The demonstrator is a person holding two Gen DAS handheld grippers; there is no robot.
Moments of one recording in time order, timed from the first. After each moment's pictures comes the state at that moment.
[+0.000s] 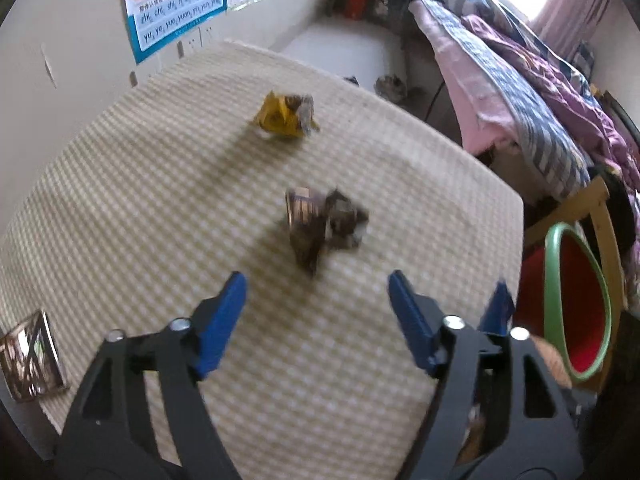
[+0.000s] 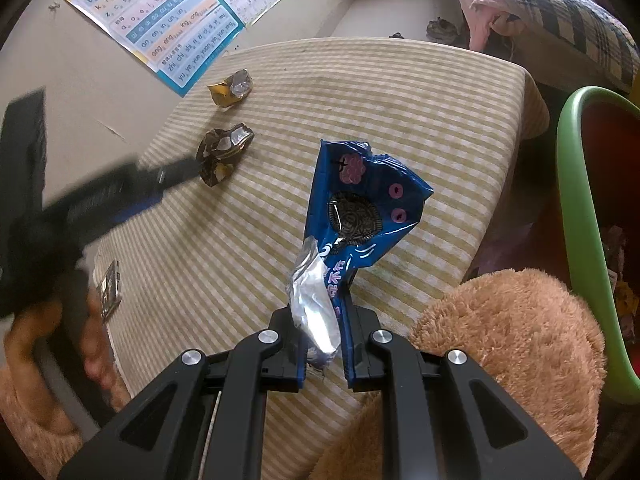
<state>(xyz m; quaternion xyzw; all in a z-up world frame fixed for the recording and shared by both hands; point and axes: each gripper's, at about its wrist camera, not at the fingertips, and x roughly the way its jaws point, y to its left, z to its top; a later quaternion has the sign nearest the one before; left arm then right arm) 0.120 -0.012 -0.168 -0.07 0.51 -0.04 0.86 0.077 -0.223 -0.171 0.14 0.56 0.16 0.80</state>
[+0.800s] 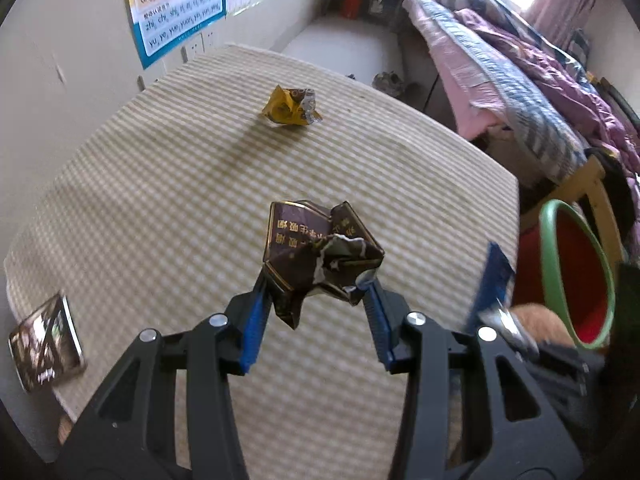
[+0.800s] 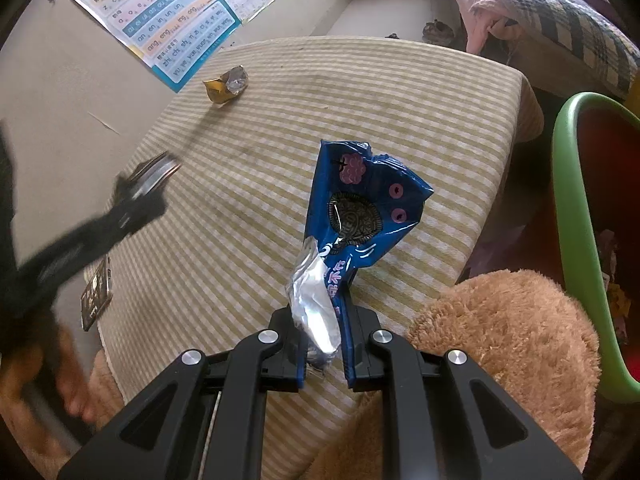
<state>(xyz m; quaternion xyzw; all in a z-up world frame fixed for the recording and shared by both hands) 0.069 -0.011 -0.152 -0.04 0.50 -0.04 0.86 0.076 -0.216 -0.171 0.12 0.56 0.14 0.80</state>
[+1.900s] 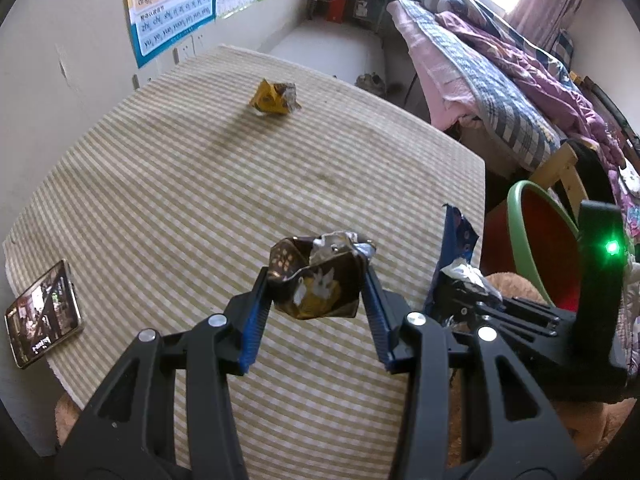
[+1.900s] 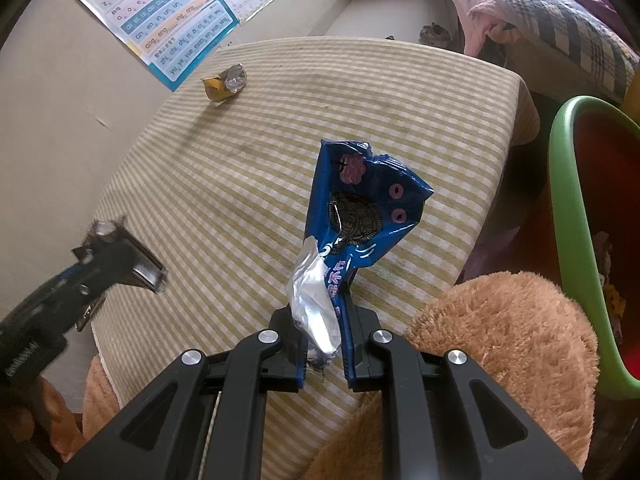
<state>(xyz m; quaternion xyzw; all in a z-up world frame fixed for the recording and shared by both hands) 0.039 -0.016 -0.147 -0.05 0.50 -0.07 0.86 0.074 -0.214 -0.171 0.11 0.56 0.13 0.81</state>
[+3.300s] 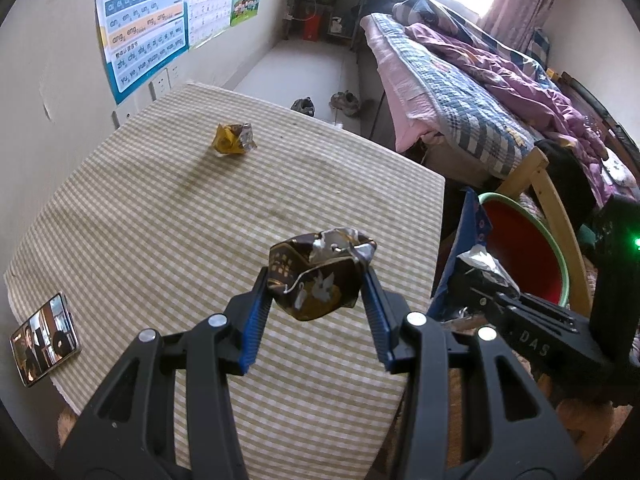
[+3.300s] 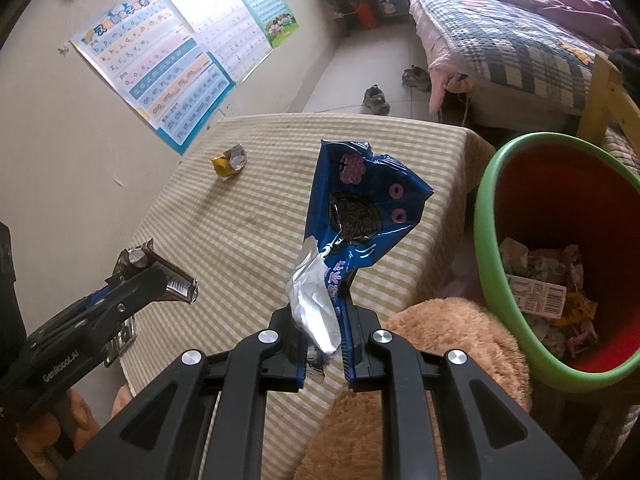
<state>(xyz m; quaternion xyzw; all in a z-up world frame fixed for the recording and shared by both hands) 0.037 -0.052 -0.106 -0.04 0.47 -0.10 0.88 0.052 -0.263 -0.114 0.16 0.49 0.11 0.85</state>
